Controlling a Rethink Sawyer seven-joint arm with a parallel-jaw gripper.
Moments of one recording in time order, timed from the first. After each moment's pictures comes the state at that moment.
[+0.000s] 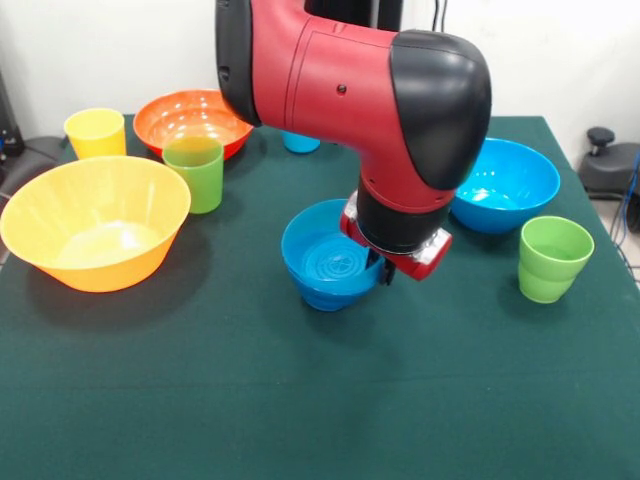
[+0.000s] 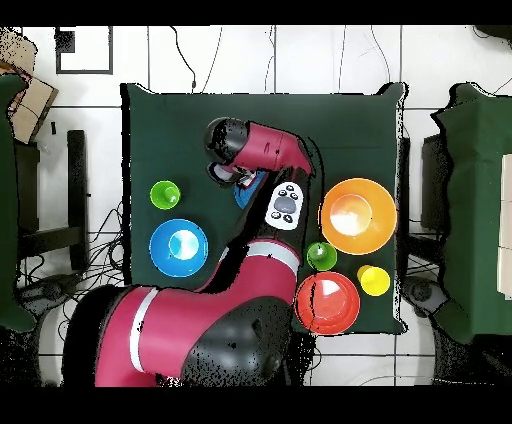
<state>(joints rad) -0.02 -0.15 -0.29 1.04 0.28 1.00 2.10</state>
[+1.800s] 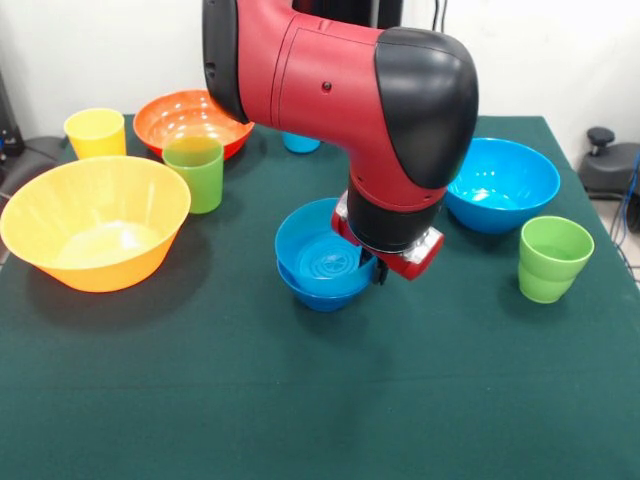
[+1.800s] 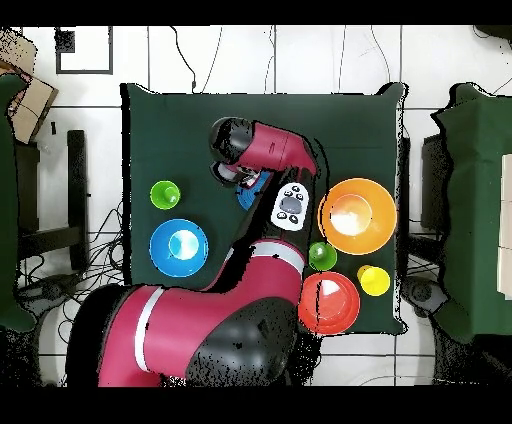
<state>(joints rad) -0.03 -0.15 -0.29 1.05 0.27 1.00 2.10</state>
